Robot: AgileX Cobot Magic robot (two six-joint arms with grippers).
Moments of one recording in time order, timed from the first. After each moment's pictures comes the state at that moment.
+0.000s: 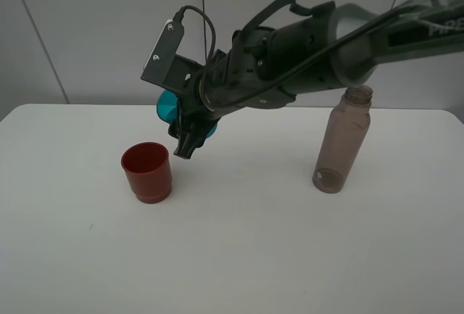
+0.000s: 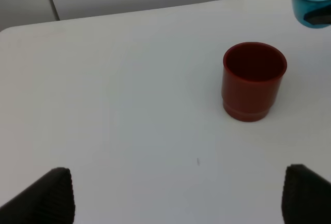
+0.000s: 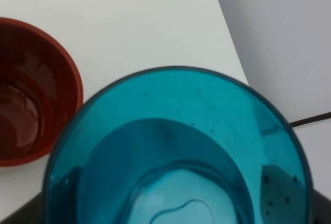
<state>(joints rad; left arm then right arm) -0.04 -0.01 -0.51 -0.16 1.08 0.15 0.89 1.96 -1.38 -0.93 0.30 0.18</state>
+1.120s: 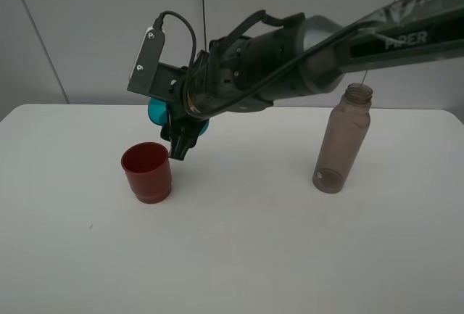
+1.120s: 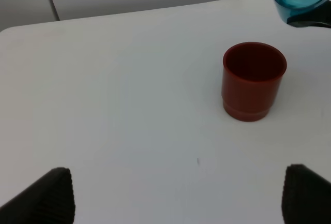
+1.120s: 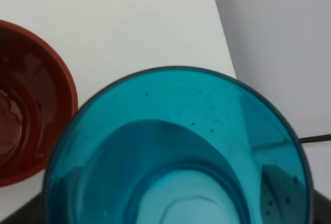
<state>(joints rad) -0.04 -0.01 -0.51 -0.16 1.08 0.15 0.91 2.04 -1.45 -1.02 0.34 0.18</state>
